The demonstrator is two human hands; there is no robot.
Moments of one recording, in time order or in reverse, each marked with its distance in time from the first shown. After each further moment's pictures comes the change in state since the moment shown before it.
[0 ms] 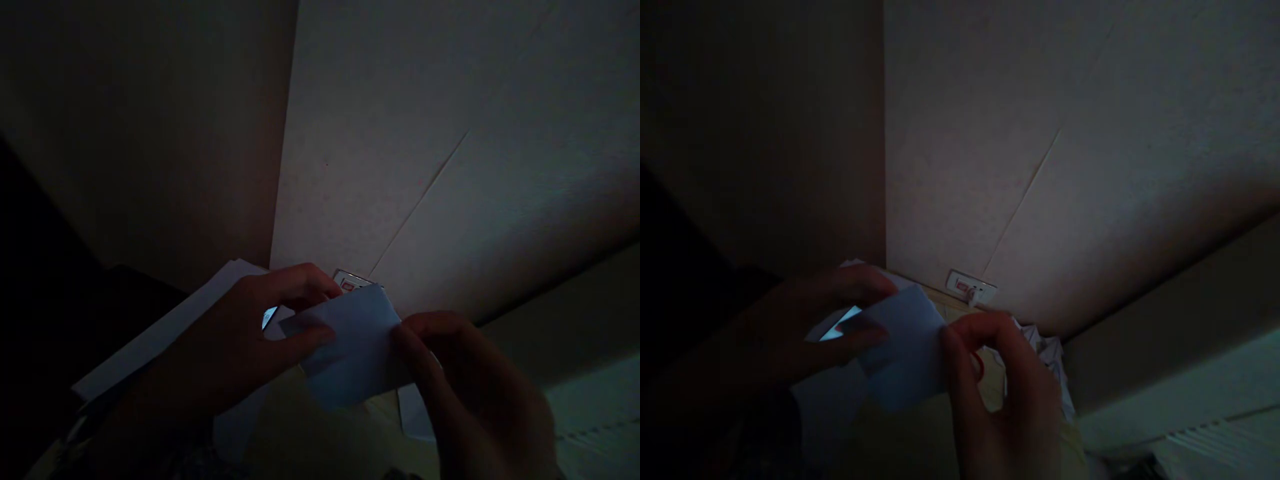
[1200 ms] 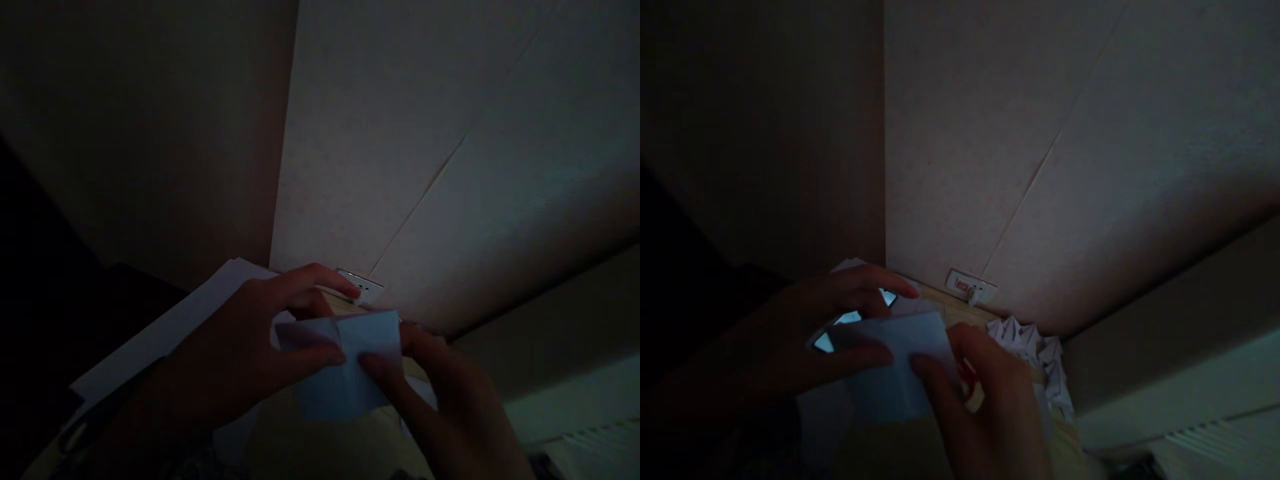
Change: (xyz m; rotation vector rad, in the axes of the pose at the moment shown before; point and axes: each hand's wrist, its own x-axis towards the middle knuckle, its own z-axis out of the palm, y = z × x) left_hand 0.000 0.017 0.005 -0.067 -0.050 -0.096; right_hand 0.006 0.002 -0.009 0.005 -0.371 0.075
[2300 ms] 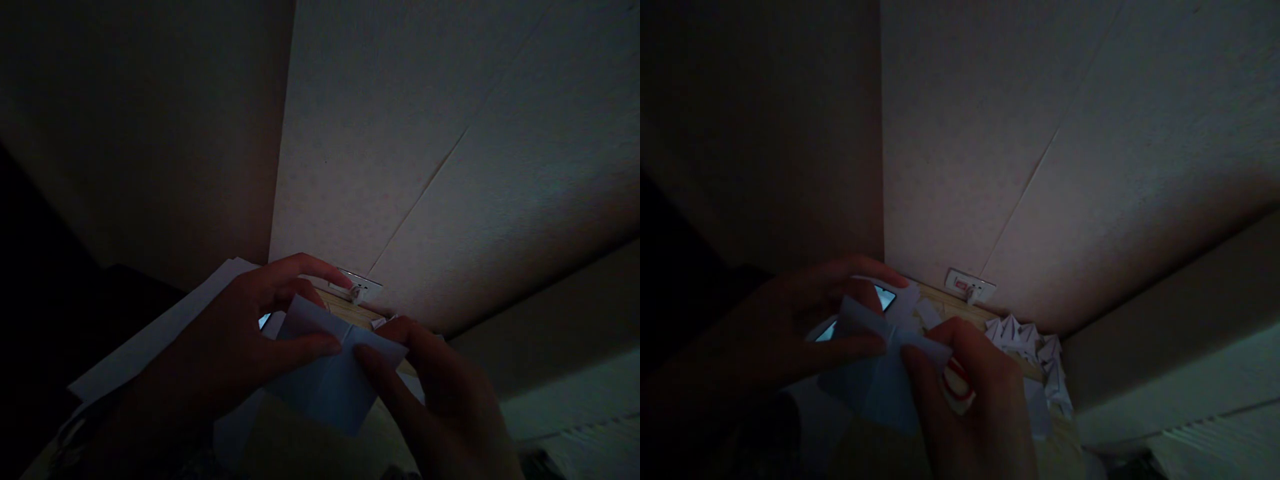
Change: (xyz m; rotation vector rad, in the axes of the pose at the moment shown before) left_hand -0.002 0.009 0.003 -0.197 0.100 -0.167; right_hand 0.000 -0.008 0.007 0.090 0.039 -0.024
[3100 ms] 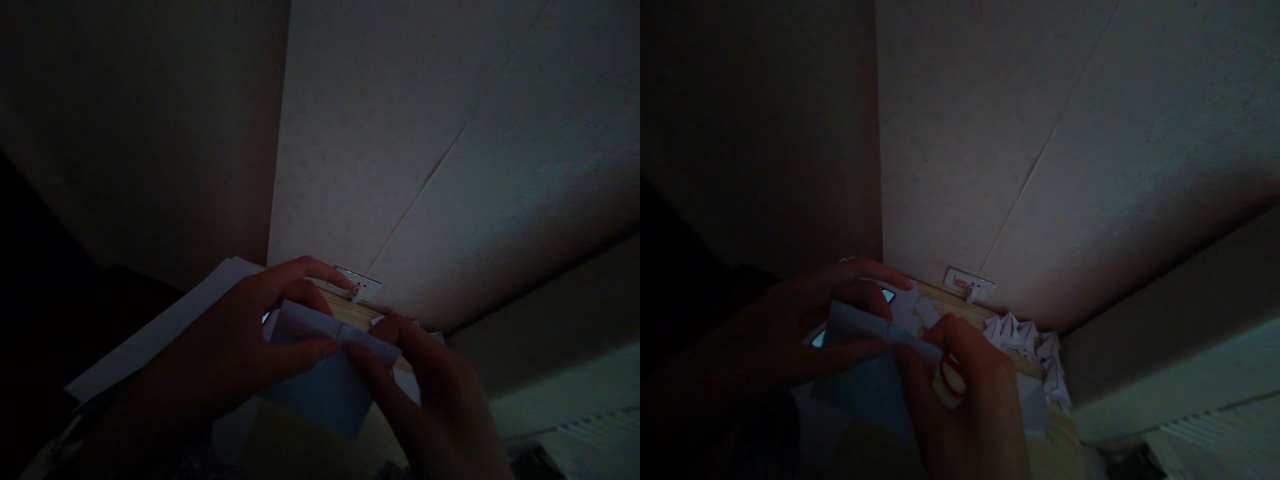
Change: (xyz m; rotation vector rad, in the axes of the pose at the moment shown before) left_hand 0.002 -0.002 -0.003 0.099 -0.067 0.029; right_hand 0.003 -0.004 0.001 -0.093 0.021 -0.034
